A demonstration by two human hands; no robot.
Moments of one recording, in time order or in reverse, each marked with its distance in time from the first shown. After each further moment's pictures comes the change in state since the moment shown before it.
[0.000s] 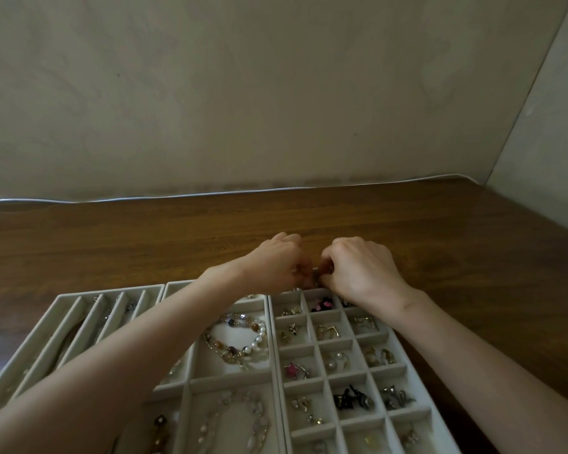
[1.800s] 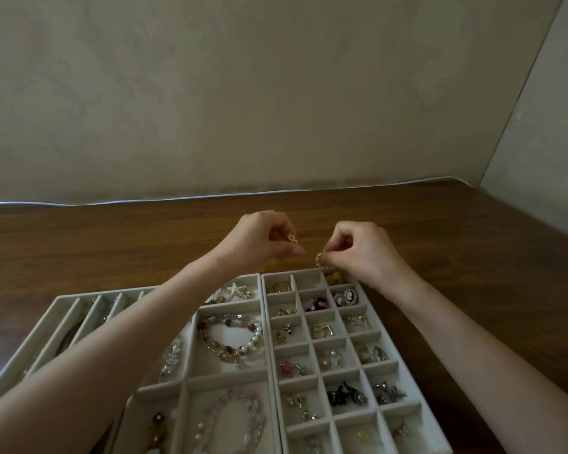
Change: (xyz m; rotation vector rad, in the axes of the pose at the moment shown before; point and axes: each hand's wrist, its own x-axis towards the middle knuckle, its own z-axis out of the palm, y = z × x) left_hand -0.006 -0.013 -0.015 -0.451 0.390 -0.070; right_hand 0.002 0.018 -0.009 0.686 0.093 0.131
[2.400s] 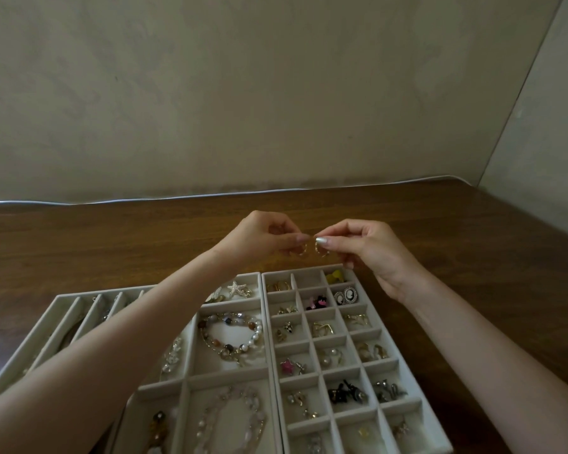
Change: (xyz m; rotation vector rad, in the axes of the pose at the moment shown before) left_hand -0.001 0.005 0.001 -0.290 -0.079 -0.144; right_hand -0.002 0.003 -0.007 0.527 -0.072 0.140
